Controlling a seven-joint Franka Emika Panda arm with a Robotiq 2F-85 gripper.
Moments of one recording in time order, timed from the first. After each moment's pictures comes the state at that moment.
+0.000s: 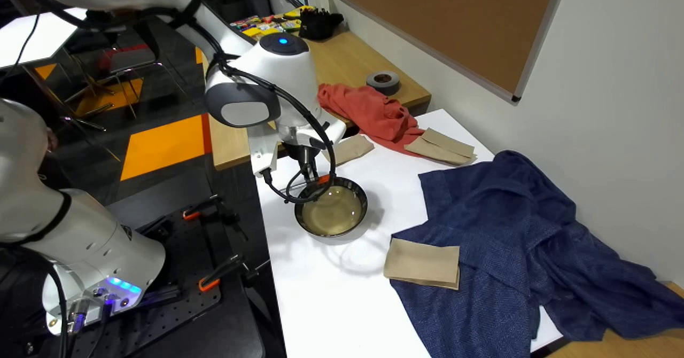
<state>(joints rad) -0.09 0.09 -0.08 -2.59 0.22 2.66 -0.14</state>
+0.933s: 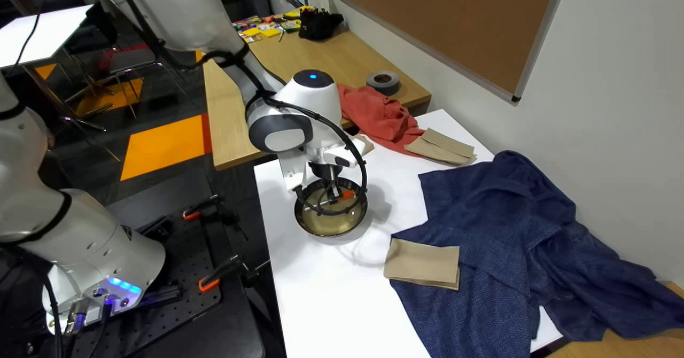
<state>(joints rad) -0.08 0.40 -0.08 -2.43 0.10 2.83 -0.04</state>
